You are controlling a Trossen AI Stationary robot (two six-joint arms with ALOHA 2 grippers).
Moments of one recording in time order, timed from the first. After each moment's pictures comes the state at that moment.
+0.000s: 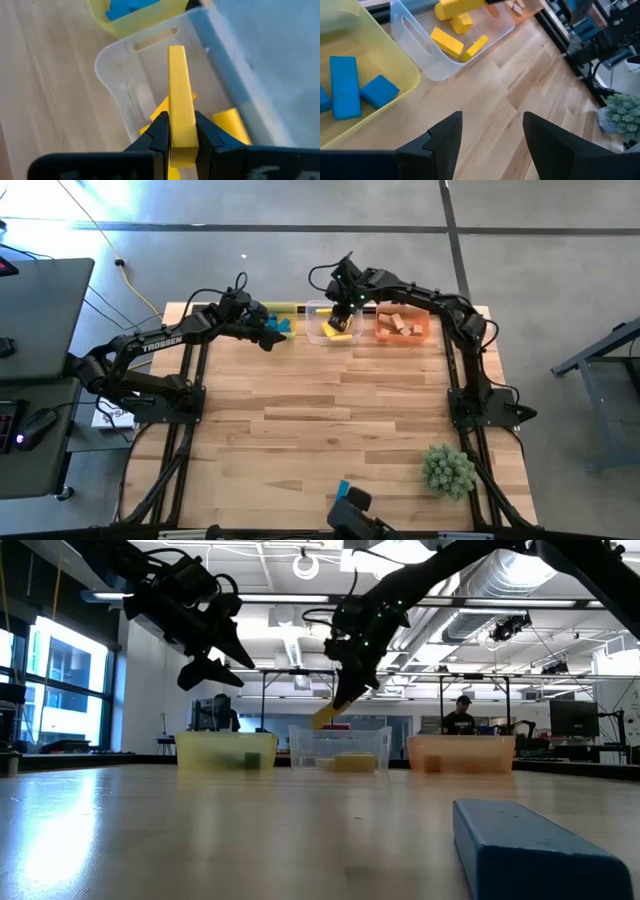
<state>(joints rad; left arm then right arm) 0.83 1.23 0.74 -0.18 0.40 -0.42 -0.62 2.05 1.78 -0.75 -0.17 -0.18</state>
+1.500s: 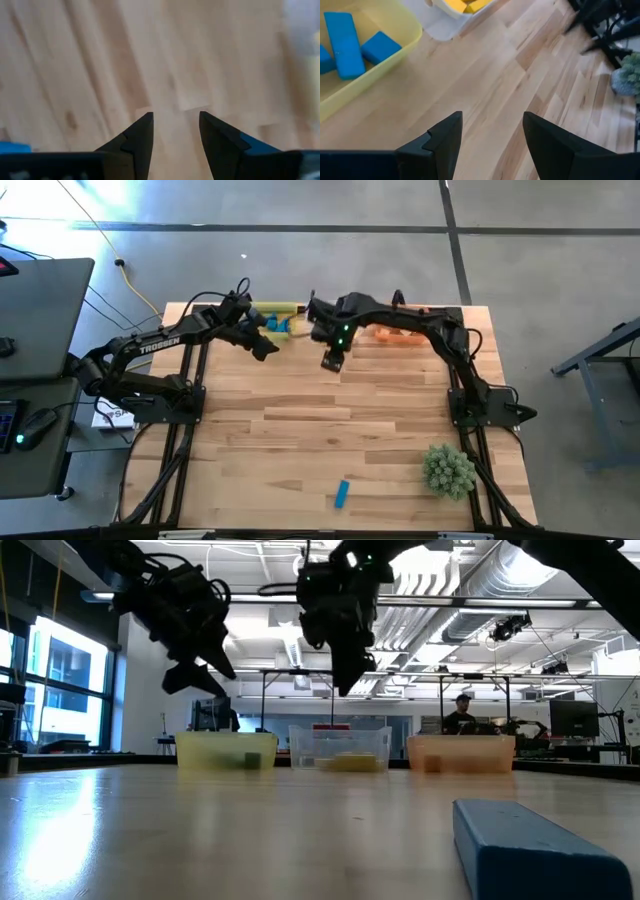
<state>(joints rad) 0.83 1.21 0.74 -0.38 0.44 -0.29 -0.33 2.13 2.01 -1.26 -0.24 0.01</state>
